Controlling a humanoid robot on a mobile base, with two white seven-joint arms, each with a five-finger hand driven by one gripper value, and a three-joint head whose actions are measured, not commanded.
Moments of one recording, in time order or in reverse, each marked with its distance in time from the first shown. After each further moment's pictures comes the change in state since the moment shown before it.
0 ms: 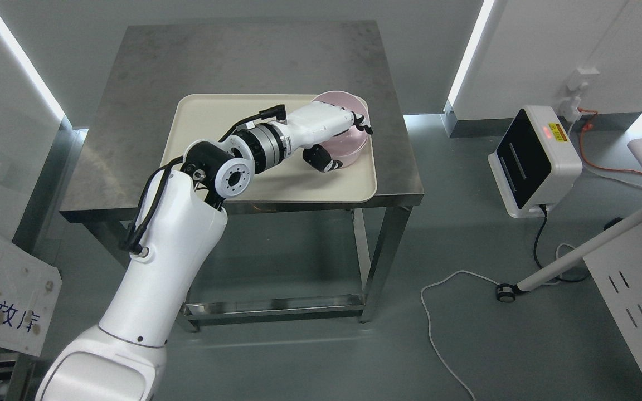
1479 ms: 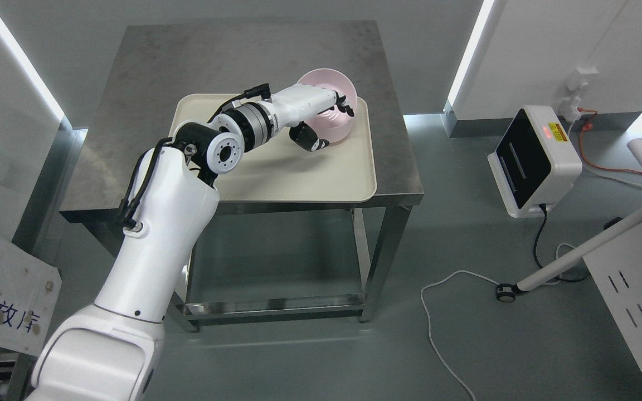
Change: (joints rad) left arm -0.090 0.000 0.065 0.118 0.001 0.034 0.022; right arm 0.000 0.000 0.000 0.000 0.000 -0.001 0.000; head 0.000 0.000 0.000
